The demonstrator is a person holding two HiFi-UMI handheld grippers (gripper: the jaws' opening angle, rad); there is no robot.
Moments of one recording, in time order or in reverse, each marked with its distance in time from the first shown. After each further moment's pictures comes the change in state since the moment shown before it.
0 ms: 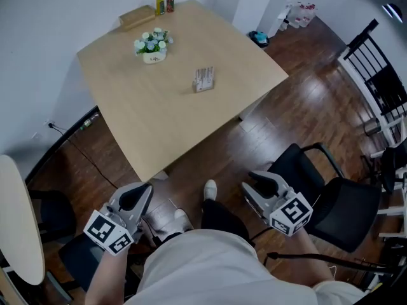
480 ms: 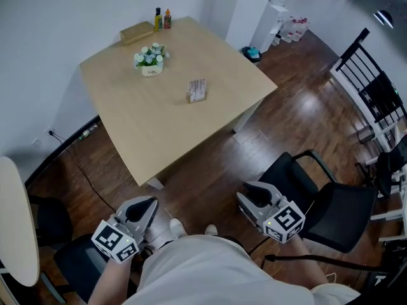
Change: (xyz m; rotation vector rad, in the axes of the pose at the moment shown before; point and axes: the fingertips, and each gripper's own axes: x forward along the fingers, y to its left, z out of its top) left arm -0.013 -0.051 -0.022 0.008 0.009 -0.026; right arm -0.036 0.026 -0.002 -0.034 -0.013 -0.011
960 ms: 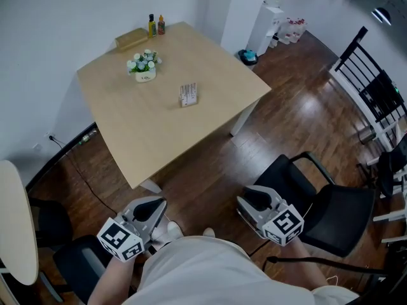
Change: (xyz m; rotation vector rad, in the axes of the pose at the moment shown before) left arm 0.050 -0.052 0.012 0.040 0.025 -0.062; right arm -0.041 -0.025 -0.013 -0.033 0.012 -0.001
